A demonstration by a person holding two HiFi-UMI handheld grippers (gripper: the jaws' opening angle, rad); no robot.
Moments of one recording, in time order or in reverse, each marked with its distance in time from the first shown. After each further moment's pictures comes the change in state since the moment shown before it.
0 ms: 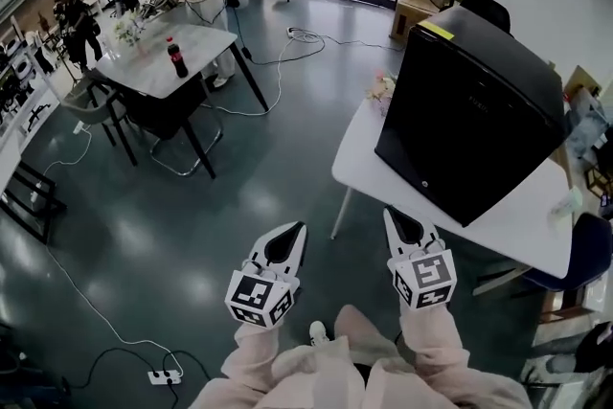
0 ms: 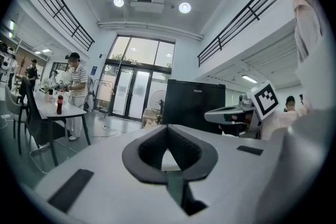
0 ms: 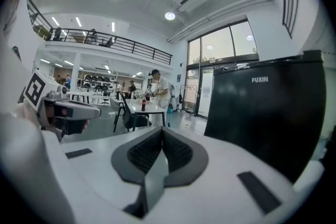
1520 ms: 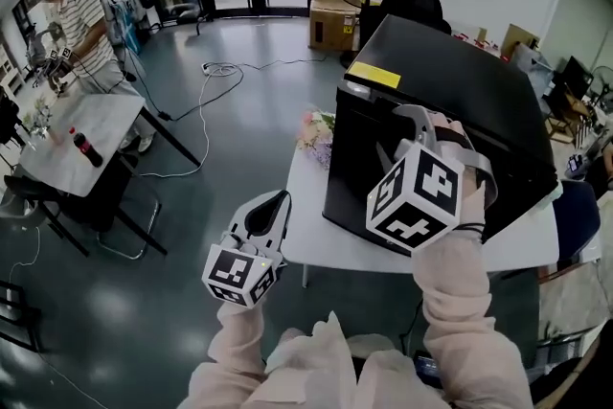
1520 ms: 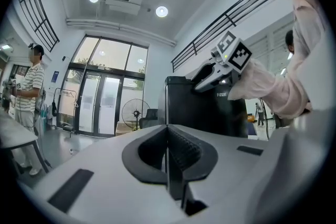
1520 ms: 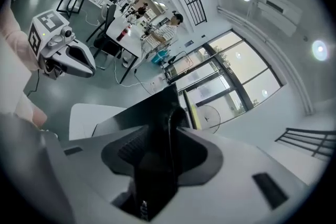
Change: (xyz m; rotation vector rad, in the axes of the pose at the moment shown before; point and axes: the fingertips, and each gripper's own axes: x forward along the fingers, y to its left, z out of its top) left arm 0.330 0.057 0.078 0.144 -0.085 -0.339; right arm 0.166 -0.268 0.139 -0.779 0.620 -0.344
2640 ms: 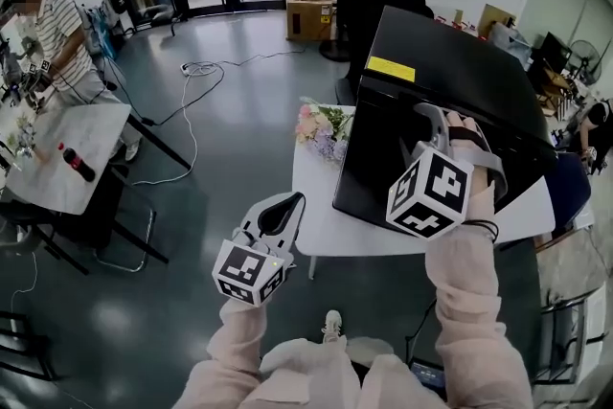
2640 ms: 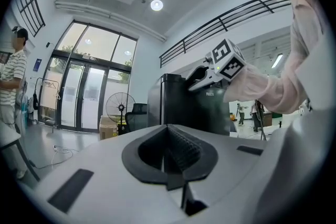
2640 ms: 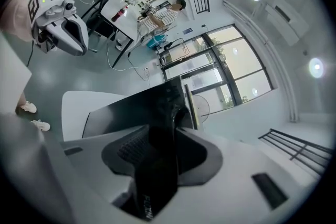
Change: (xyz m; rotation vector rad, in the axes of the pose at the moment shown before) left arm -0.015 0.019 0.009 -0.019 0.064 -0.198; right arm 0.000 -0.006 0.003 -0.053 0.178 -0.103
